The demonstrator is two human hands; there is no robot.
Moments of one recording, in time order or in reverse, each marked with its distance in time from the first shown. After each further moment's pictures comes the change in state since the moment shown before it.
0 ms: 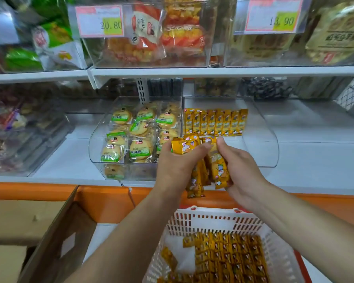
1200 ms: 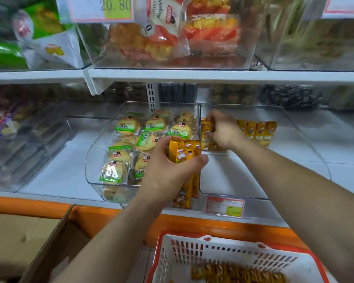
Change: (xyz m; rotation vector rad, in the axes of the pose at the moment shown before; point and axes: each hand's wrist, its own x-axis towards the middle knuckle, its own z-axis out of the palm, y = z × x) left_hand 0.078 -0.001 -0.050 0.193 -0.023 0.194; right_hand 0.268 -0.006 0.021 -1.340 0.045 -0.584
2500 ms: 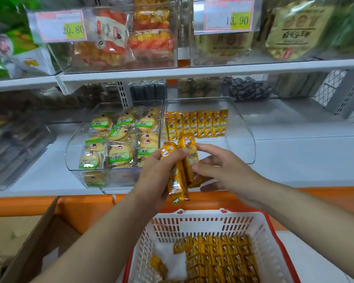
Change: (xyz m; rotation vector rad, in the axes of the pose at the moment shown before) left_hand -0.077 0.022 0.062 -0.411 -0.169 -0.270; right_hand -0.257 -0.037 -0.116 1.036 -0.297 0.177
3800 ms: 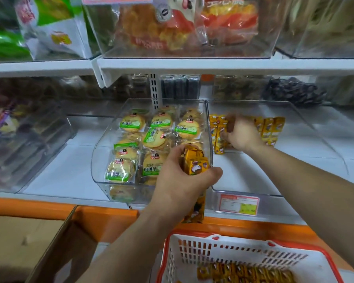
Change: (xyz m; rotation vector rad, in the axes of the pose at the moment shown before) left_hand 0.054 0.009 -0.084 0.444 0.077 0.207; right_hand 0.268 0.067 -0.034 -0.951 0.462 -0.089
